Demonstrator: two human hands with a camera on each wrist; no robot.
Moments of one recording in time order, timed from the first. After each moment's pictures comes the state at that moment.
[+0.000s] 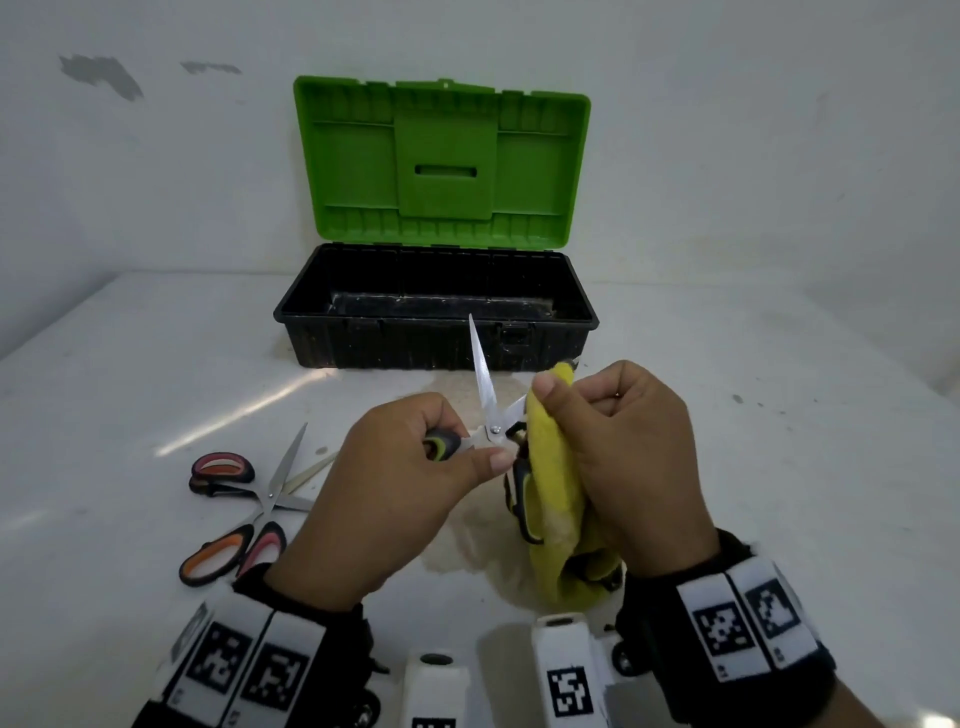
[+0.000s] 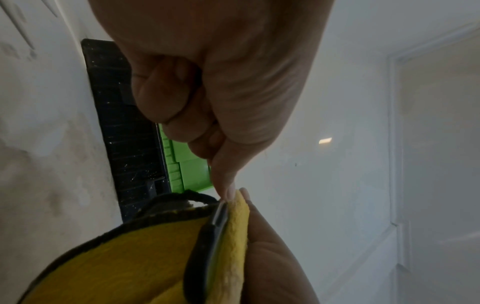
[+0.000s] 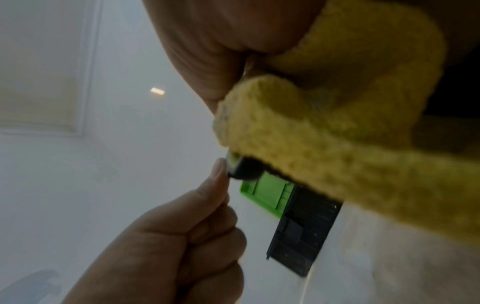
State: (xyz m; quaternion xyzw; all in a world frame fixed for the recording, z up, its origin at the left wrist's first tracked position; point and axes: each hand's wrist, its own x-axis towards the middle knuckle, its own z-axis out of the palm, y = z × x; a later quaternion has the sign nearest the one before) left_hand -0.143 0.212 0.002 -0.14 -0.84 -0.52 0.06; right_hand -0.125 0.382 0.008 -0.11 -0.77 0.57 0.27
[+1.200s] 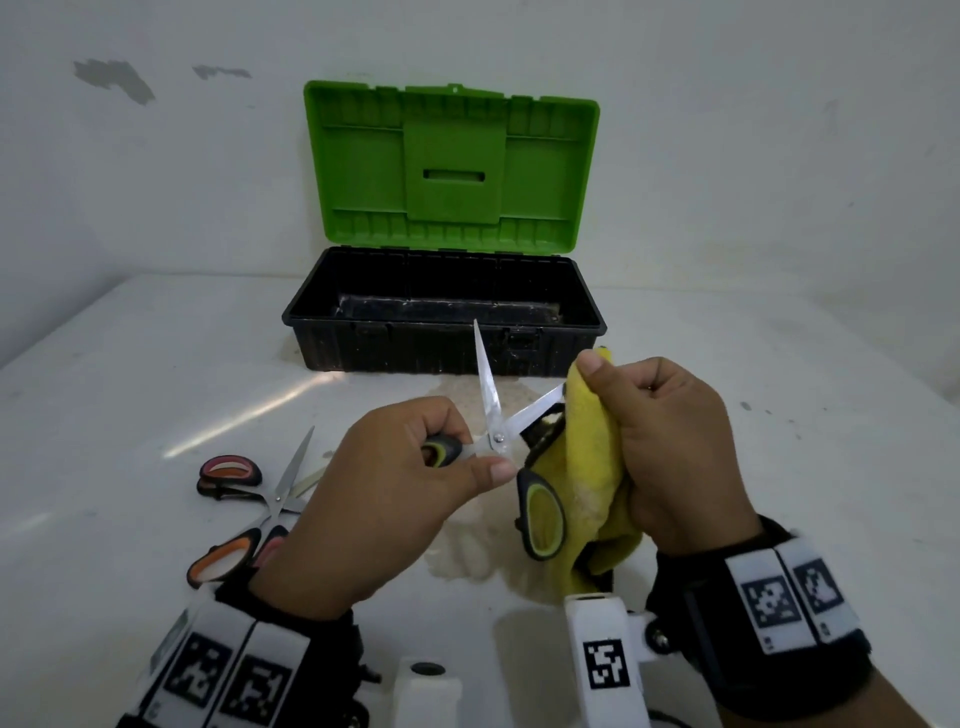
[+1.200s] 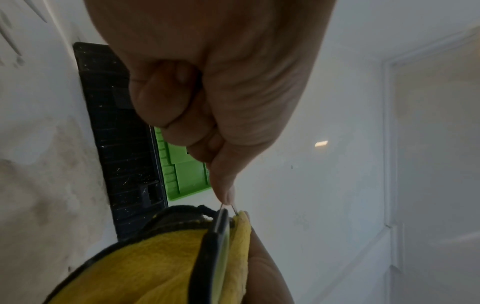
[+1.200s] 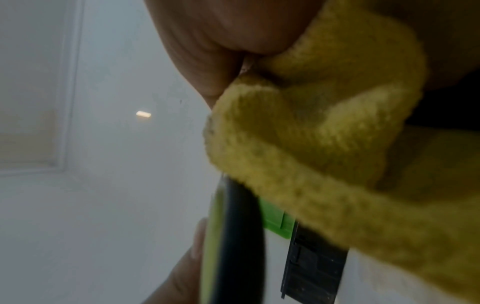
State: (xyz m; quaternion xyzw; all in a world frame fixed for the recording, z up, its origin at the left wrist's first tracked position) left_hand -0.141 0.201 0.009 -0.17 -0.83 -0.53 0.04; right_hand -0.138 0.399 0.014 -0.13 -0.71 0.64 0.26
